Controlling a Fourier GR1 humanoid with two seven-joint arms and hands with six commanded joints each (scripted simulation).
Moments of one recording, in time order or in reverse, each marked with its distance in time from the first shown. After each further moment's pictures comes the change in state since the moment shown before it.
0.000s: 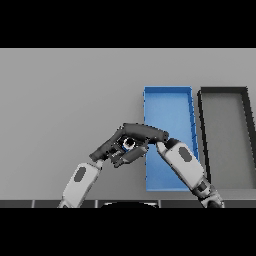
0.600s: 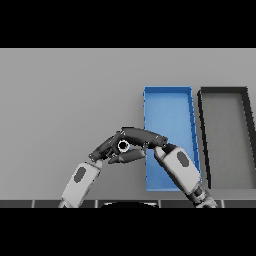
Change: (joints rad) left arm 0.004 -0.004 0.009 -0.010 -0.024 0.015 -0.048; right arm 0.063 0.074 -0.011 -0.046 -0.013 -0.007 0.025
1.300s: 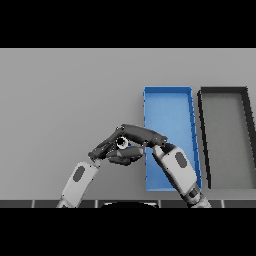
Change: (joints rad) left arm -0.003 0.010 0.021 0.021 -0.051 -0.083 0.107; right arm 0.011 0.076 -0.058 -0.003 0.098 0.017 0.004
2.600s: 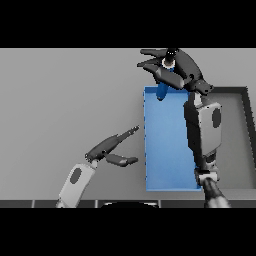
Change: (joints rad) left arm 0.028 0.019 0.009 -0.038 0.004 0.023 0.079; right arm -0.452 -0.157 -0.497 0.291 -0.162 -0.274 0.174
